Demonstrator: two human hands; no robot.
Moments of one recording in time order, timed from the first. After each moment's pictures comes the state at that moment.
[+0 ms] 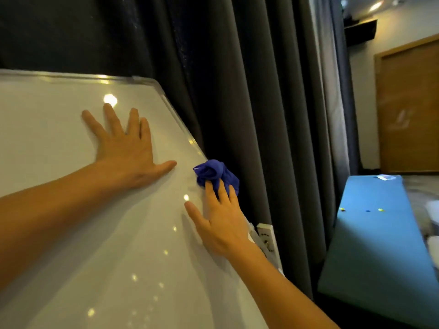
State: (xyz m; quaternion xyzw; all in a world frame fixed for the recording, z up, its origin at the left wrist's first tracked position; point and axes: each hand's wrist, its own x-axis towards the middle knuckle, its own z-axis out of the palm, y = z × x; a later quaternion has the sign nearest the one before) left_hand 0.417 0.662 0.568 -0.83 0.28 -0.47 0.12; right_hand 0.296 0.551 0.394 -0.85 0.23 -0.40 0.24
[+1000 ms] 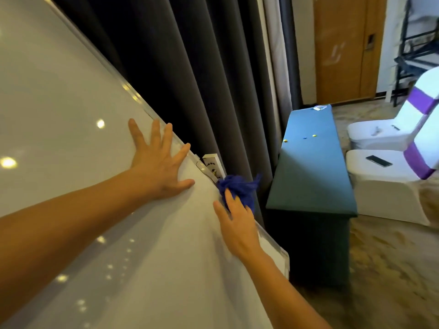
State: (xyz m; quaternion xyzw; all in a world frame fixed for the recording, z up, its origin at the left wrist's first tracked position) left_hand 0.337 0.582 0.389 -0.69 0.52 -0.41 0.28; right_hand 0.198 0.549 0.196 -0.69 0.42 -0.37 0.47
